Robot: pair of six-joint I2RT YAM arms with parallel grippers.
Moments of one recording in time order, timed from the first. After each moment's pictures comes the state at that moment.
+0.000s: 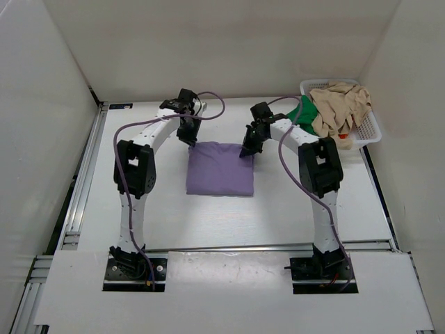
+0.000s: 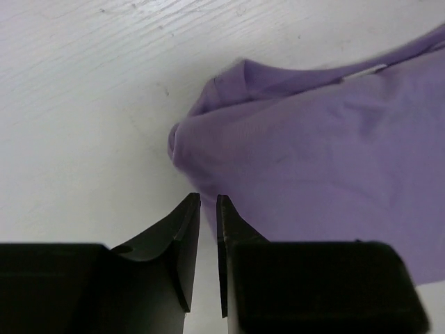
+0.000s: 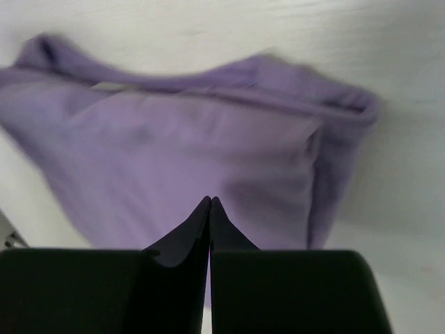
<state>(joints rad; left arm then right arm) -0.34 2.18 1.94 -0.88 0.04 0.00 0.42 2.18 1.74 -0.65 -0.30 0.63</state>
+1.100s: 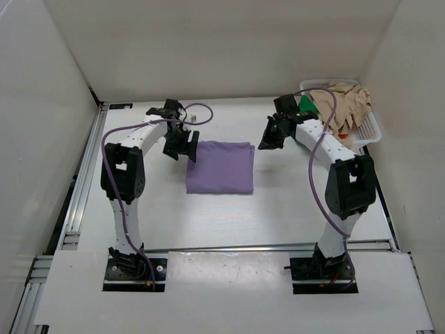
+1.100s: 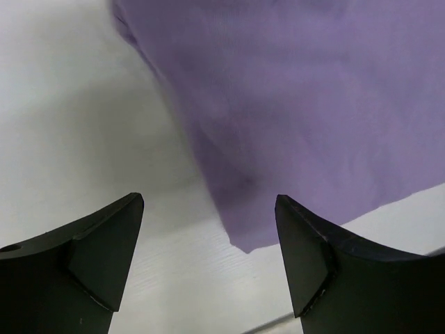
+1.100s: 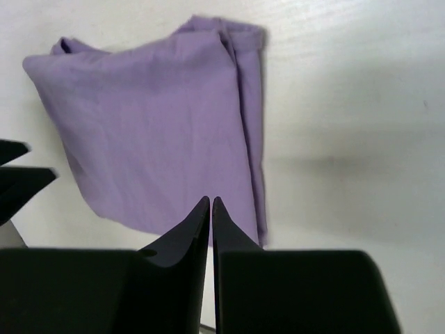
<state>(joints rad) -0.26 2.05 1.72 -0.92 0.23 0.00 0.35 1.86 1.56 -0.72 -0.20 0.62</state>
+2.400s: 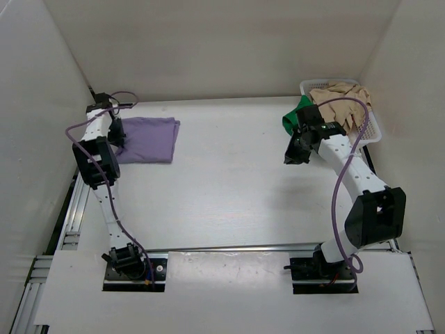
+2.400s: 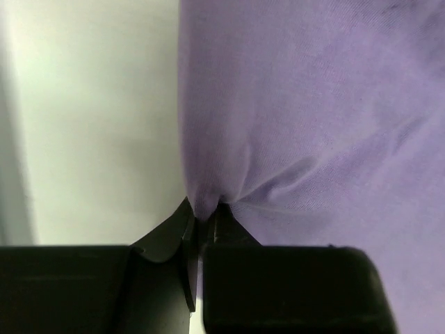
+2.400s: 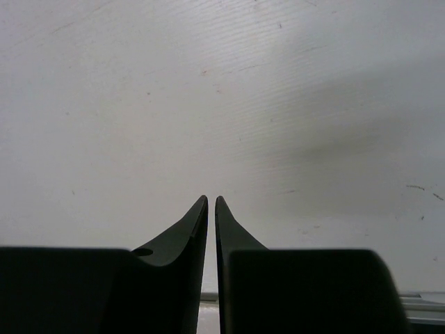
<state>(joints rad) 0.24 2.41 2.11 -0.92 -0.03 0.00 0.27 1.52 1.33 -0.90 -0.03 0.58</state>
